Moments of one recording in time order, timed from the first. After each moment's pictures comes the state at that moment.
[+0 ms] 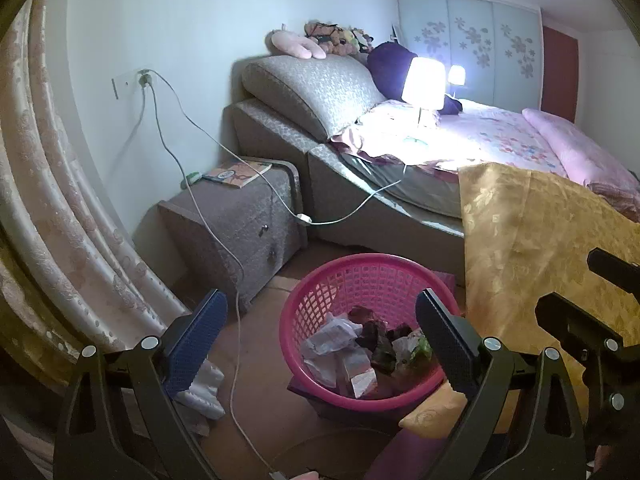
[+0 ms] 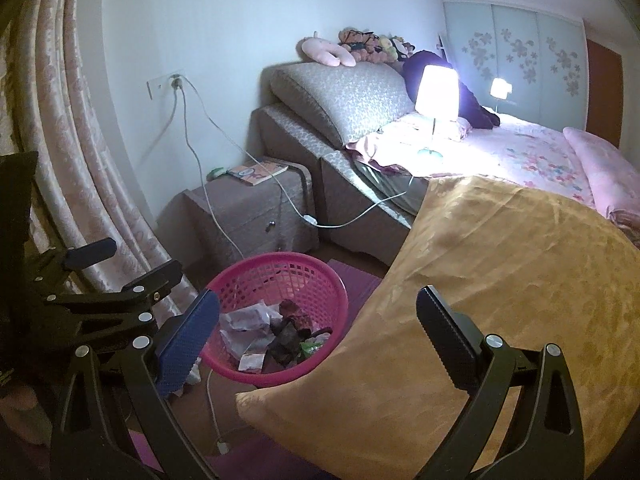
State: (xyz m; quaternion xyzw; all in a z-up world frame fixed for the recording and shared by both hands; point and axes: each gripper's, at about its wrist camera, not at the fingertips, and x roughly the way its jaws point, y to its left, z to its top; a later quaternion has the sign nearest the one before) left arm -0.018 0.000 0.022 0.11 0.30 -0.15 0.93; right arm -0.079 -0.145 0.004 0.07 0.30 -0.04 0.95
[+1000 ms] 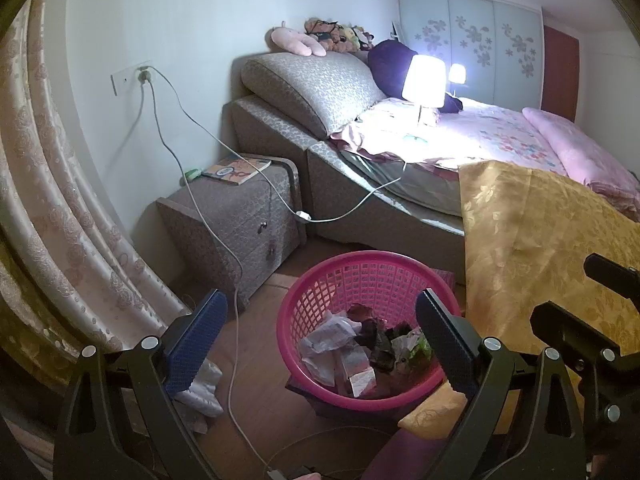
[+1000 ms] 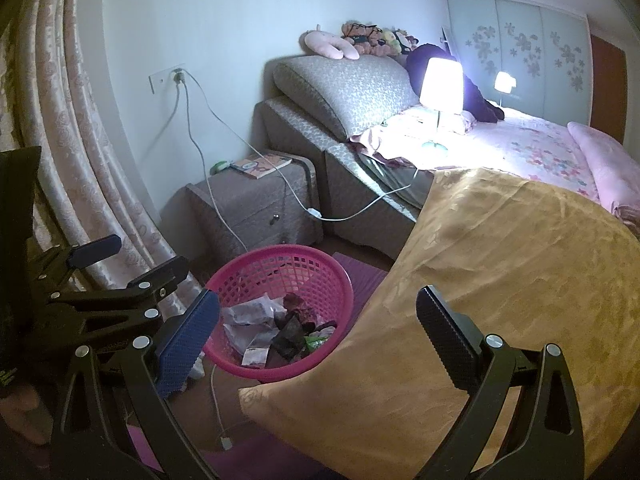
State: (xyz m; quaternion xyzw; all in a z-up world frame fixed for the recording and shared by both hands) left arm -0.019 -0.002 0.018 0.11 0.31 -0.15 0.93; right arm -0.077 -0.145 0.001 0.08 0.31 -0.03 0.95
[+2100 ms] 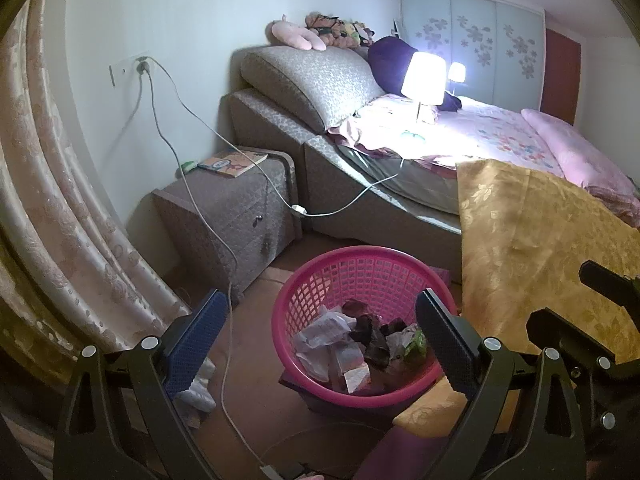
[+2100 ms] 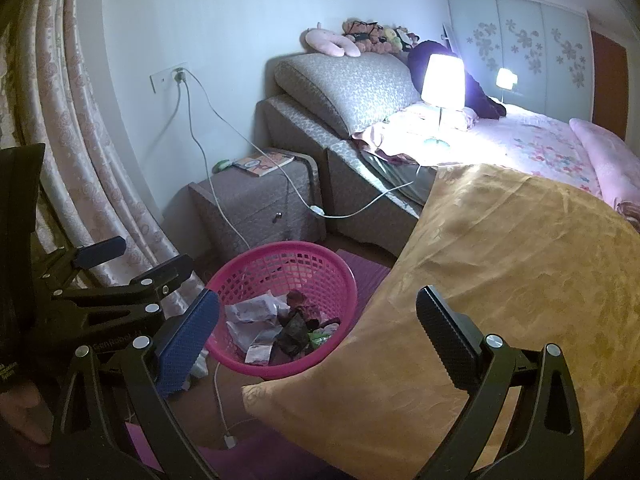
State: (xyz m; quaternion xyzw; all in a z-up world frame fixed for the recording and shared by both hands) left arm -0.022 -0.008 0.012 0.11 0.32 -0.16 0.93; right arm -0.078 -0.139 -0.001 0.08 0.32 -0.03 0.95
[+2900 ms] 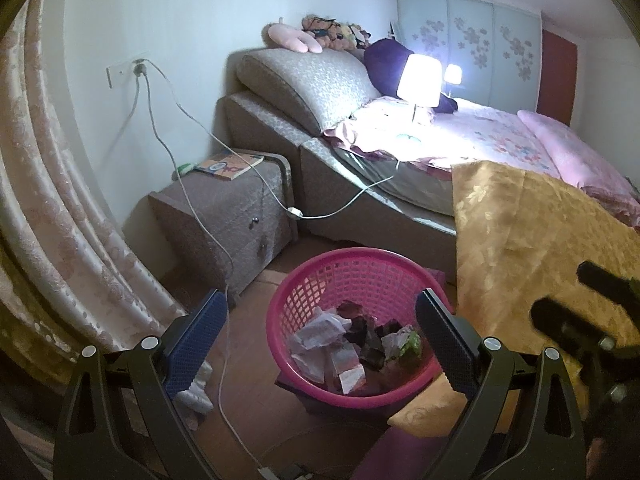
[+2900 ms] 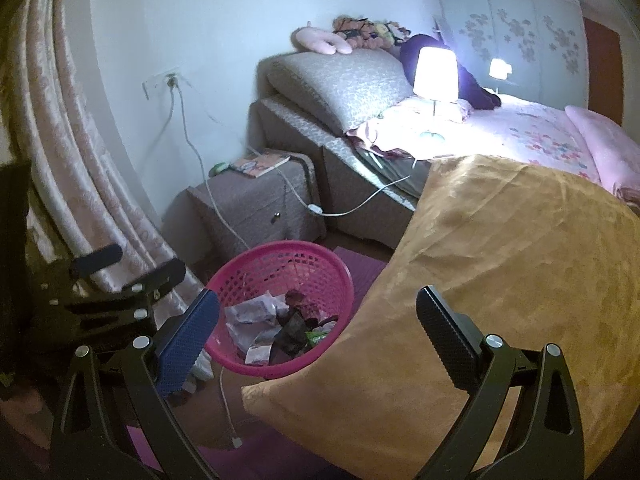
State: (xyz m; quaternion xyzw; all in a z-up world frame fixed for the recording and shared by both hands) left arm -0.032 -0.009 0.013 0.10 0.31 -0.16 0.93; right arm -0.086 -0.144 -0.004 0.11 0.31 -0.04 0.94
